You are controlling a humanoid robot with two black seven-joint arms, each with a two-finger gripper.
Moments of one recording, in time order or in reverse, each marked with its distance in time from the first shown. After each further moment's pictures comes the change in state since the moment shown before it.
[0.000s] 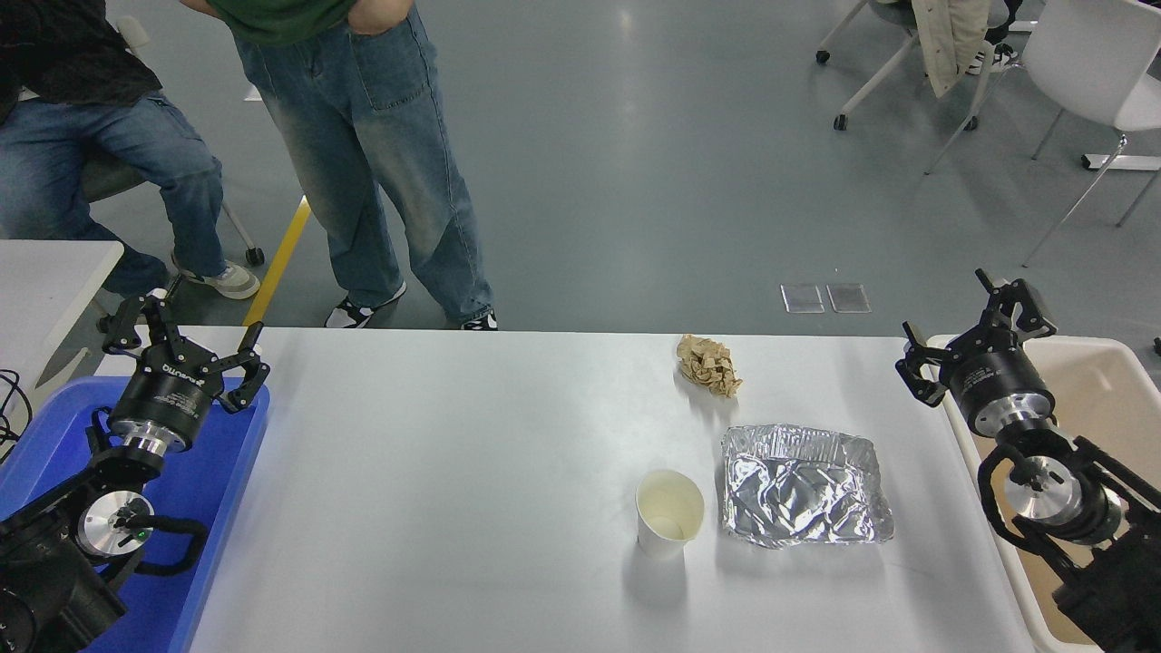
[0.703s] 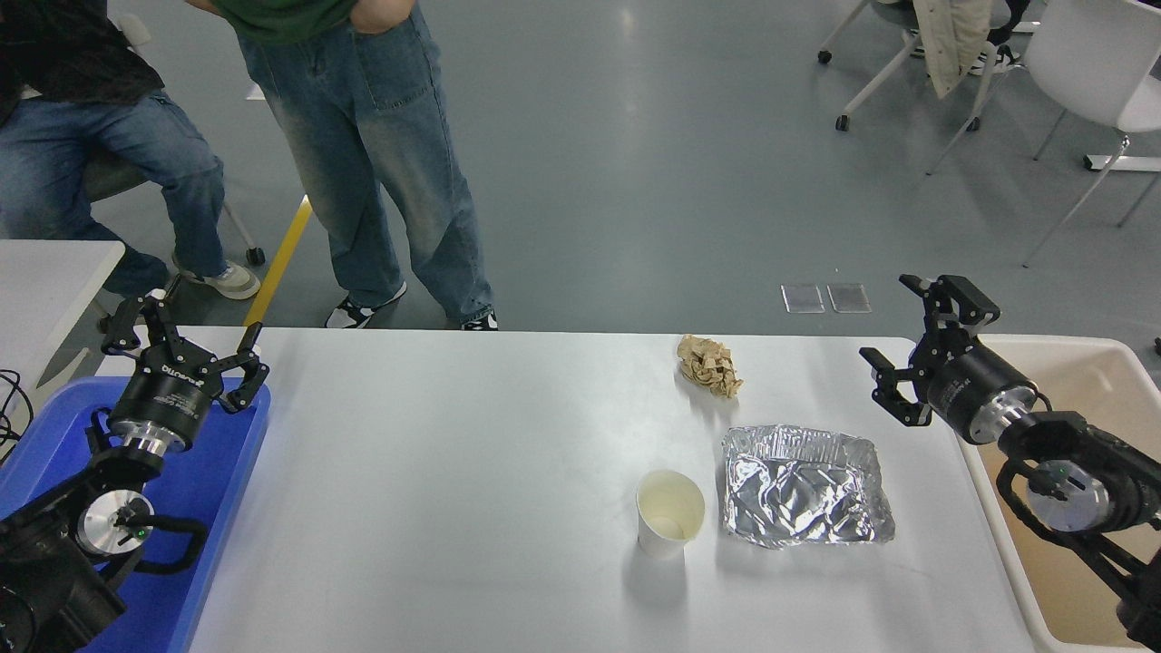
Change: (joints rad) left arm 0.000 0.000 0.000 0.000 0.000 0.000 0.000; right arm 0.002 -0.190 -0.165 0.334 -0.312 -0.026 -0.151
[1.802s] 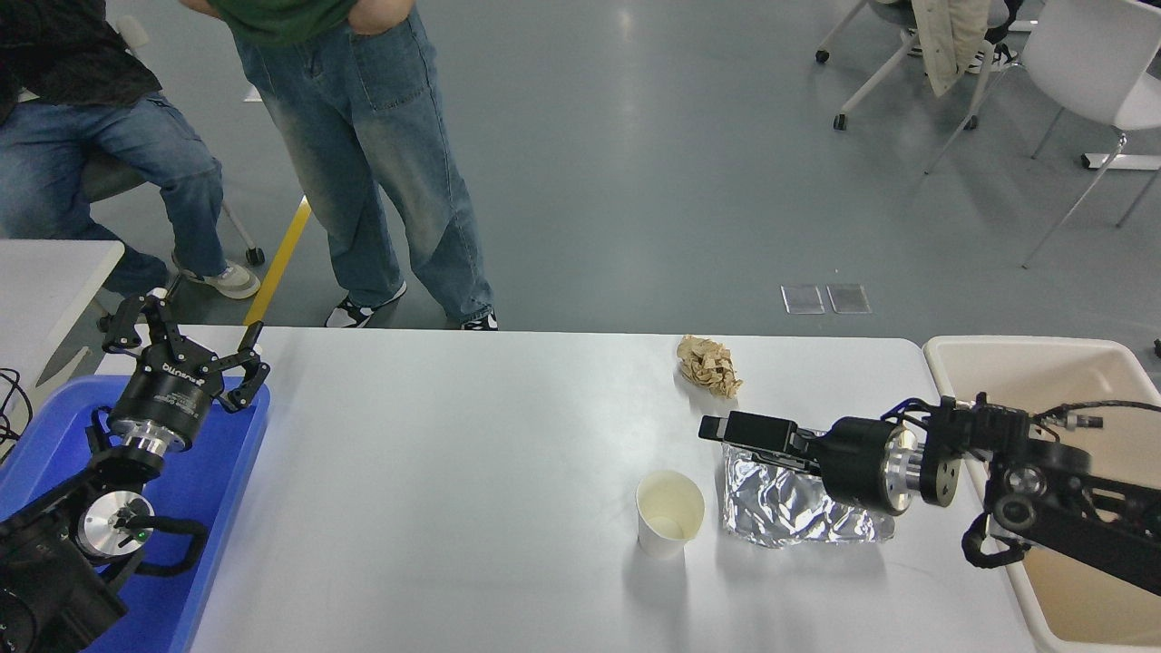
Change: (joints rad) left arm 0.000 -0.001 0.000 0.000 0.000 0.000 0.000; right arm 0.316 -0.126 -0.508 0.383 -0.720 0.111 -0.150
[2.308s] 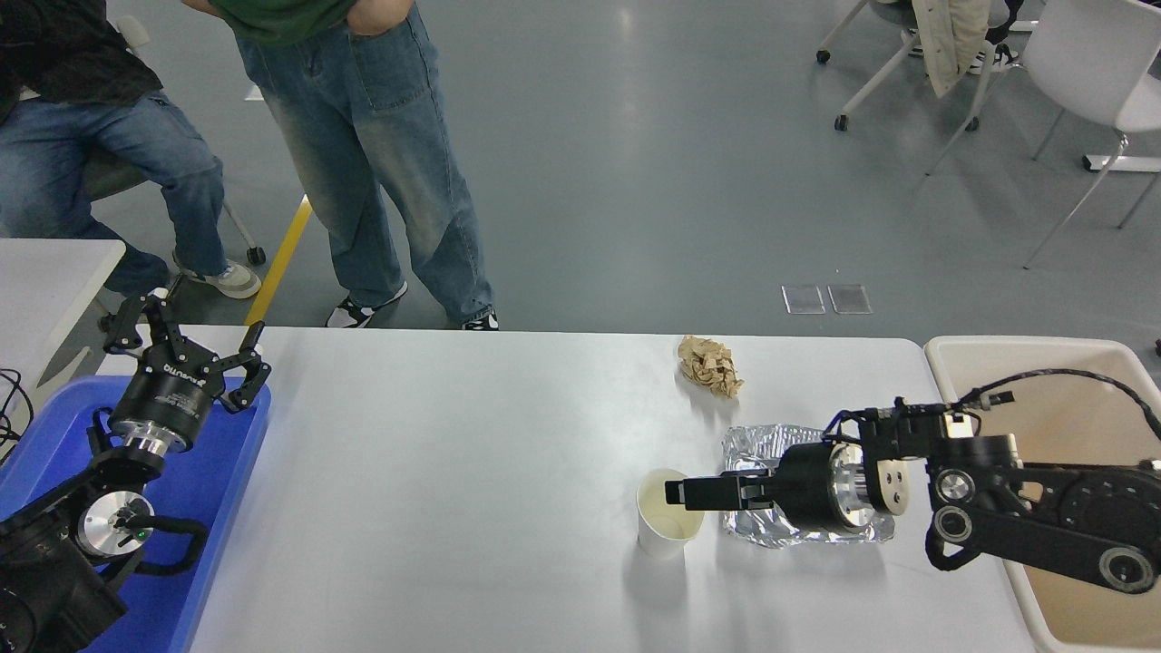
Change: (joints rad) left arm 0.000 0.000 0.000 0.000 0.000 0.000 0.000; right arm 0.205 0.166 -0.322 -0.112 -0.121 0.003 -0.005
